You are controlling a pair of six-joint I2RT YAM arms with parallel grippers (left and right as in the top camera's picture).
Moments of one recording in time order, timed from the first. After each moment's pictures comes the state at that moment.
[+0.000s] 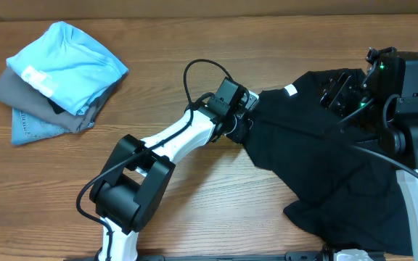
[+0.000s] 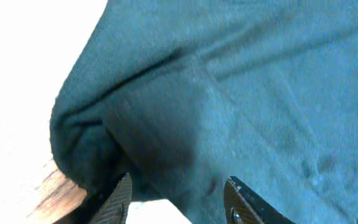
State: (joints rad) left arm -0.63 2.04 1.34 -0.37 0.22 -0.07; right arm 0.06 1.24 1.49 -1.06 -0.15 0.56
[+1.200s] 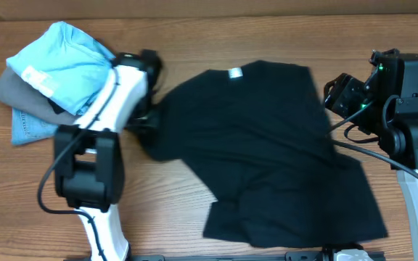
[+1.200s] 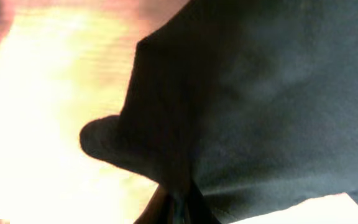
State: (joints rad) left arm -0.15 2.07 1.64 -1.39 -0.20 -0.21; right arm 0.06 1.24 1.49 -1.09 -0.05 0.54
